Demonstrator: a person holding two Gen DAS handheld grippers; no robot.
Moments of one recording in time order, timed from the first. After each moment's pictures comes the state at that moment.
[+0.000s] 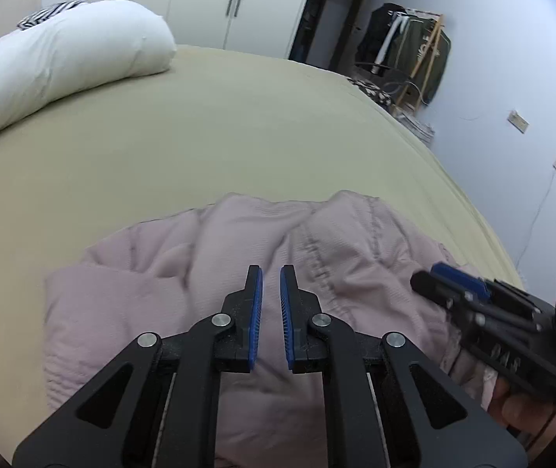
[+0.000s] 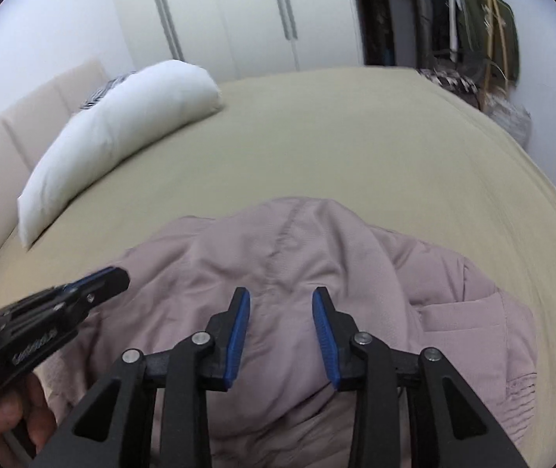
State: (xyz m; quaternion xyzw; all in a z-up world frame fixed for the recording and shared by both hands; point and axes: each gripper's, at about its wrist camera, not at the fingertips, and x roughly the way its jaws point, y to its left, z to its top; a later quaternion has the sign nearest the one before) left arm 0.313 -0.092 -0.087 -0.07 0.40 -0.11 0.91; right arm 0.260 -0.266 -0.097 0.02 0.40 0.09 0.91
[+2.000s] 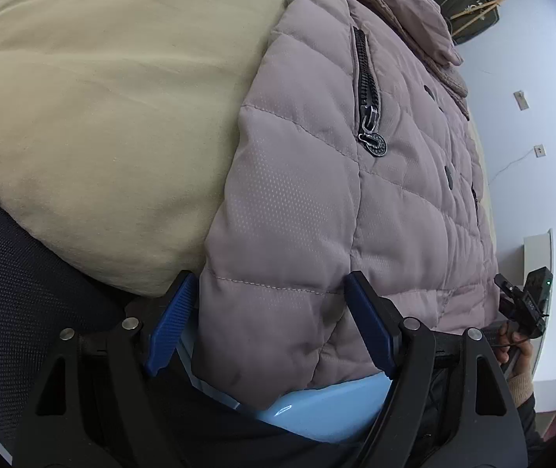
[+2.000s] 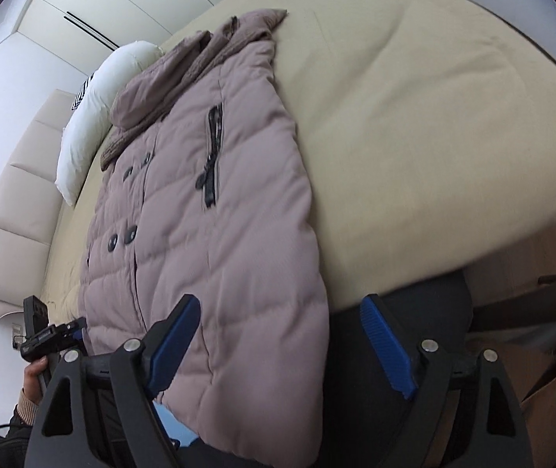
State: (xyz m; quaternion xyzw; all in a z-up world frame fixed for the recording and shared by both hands) left arm -0.170 0.100 -0.176 -0.22 0.61 -0.13 0.75; right arm -0.170 -0.414 -0.149 0.26 0.51 0.06 0.81
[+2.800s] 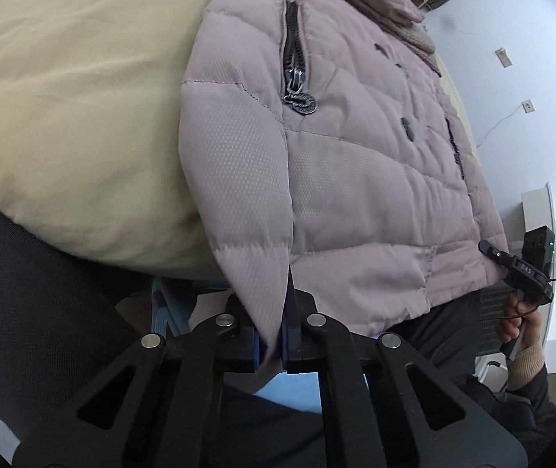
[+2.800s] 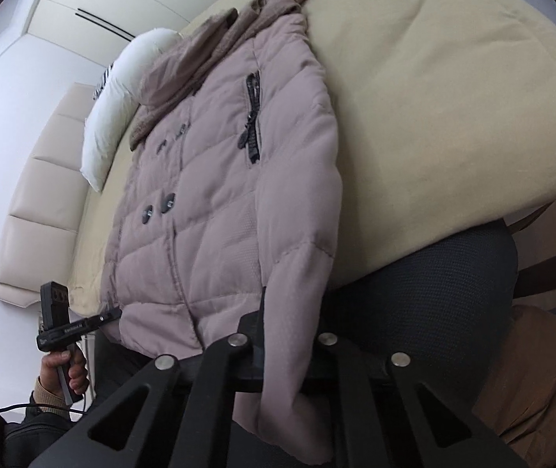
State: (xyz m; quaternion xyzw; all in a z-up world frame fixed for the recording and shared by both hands) left arm -0.176 0.055 -0.138 -0.16 0.62 -0.17 0.75; right arm -0.188 -0.386 -0.143 0.30 0.52 0.11 0.80
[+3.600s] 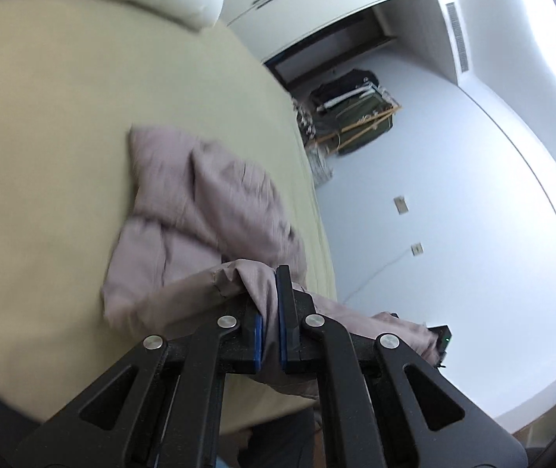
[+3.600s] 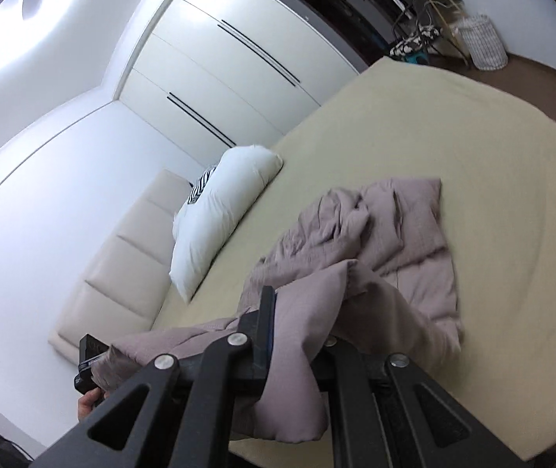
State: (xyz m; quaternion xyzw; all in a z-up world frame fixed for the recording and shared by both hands) left arm -0.002 0.126 0.063 -0.38 0.39 -0.24 0.81; right arm -0.016 -0.411 0.028 0.33 0.29 0.17 0.88
